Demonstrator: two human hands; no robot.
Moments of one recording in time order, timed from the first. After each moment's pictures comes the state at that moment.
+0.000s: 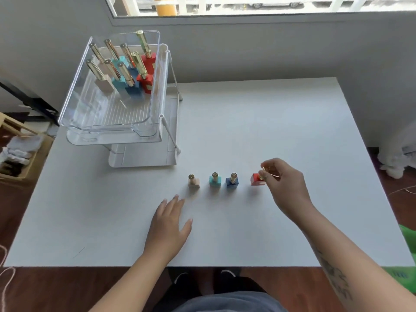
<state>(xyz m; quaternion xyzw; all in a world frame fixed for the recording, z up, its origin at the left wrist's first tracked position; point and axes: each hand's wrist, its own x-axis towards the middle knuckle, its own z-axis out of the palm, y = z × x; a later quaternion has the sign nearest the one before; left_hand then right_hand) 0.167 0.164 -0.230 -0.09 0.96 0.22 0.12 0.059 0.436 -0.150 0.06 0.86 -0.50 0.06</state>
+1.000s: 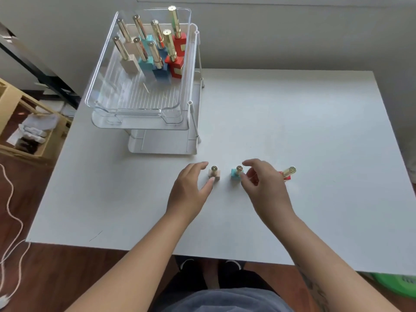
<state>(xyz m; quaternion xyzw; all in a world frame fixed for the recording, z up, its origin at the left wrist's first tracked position) 0.111 0.161 -0.194 -0.09 0.92 0.38 -0.02 0.080 0.344 -0.151 -0.05 0.91 -0.40 0.04</state>
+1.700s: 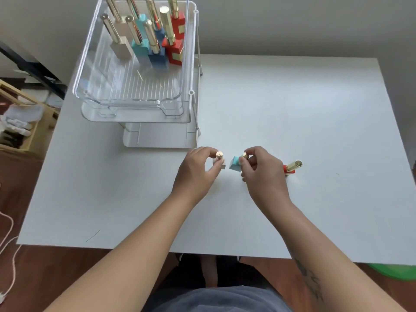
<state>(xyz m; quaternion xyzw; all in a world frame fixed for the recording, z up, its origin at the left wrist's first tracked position) 0.079 0.162 -0.182 -0.05 0.90 0.43 -0.02 0.064 0.318 -0.151 0.05 0.90 -0.42 0.08</state>
